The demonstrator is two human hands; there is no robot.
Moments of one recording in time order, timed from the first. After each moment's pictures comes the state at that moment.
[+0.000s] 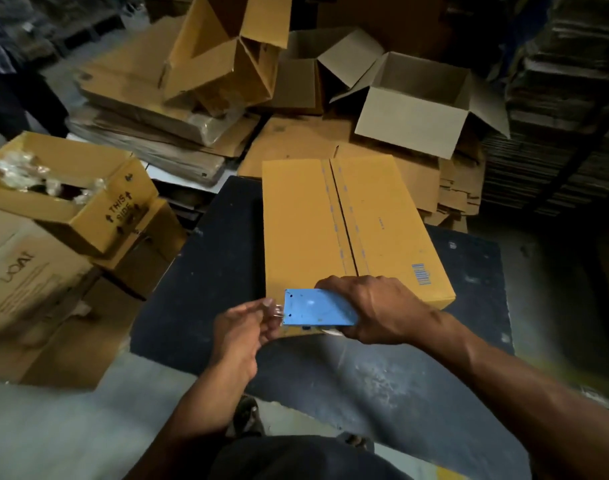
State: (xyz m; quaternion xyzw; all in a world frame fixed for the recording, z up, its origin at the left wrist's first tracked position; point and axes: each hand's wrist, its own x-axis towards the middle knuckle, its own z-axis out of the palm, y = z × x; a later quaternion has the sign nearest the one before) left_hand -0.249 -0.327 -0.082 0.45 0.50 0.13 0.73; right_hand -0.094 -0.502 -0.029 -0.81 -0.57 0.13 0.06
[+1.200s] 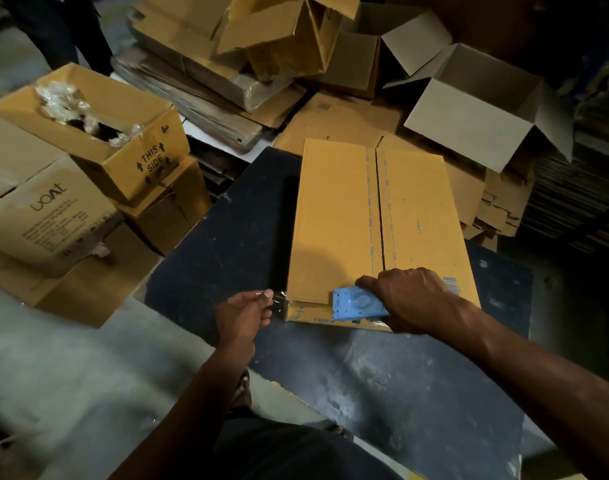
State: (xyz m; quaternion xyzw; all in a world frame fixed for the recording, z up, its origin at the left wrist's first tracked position) left_hand -0.269 -0.298 -0.155 0.42 0.59 0.17 0.66; right_hand -0.068 -0.478 -0.035 -0.79 -0.58 0.11 -0.19
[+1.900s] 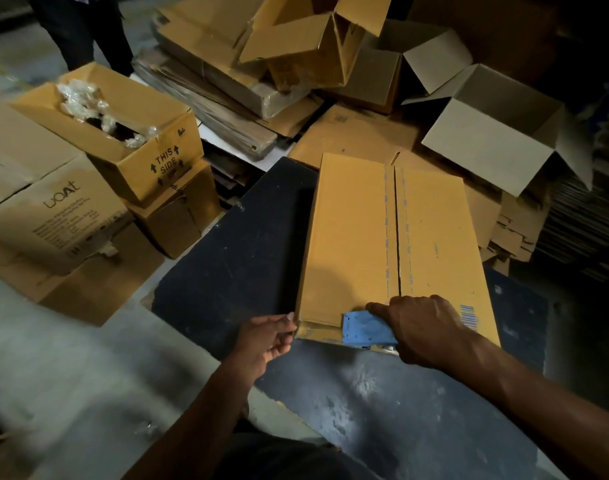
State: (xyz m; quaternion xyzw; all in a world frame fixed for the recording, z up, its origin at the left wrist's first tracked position) left_hand -0.262 -0.290 -0.179 0.34 0.53 0.03 0.77; right_hand -0.075 -0.461 -0.033 -0.78 -0.56 0.12 -0.25
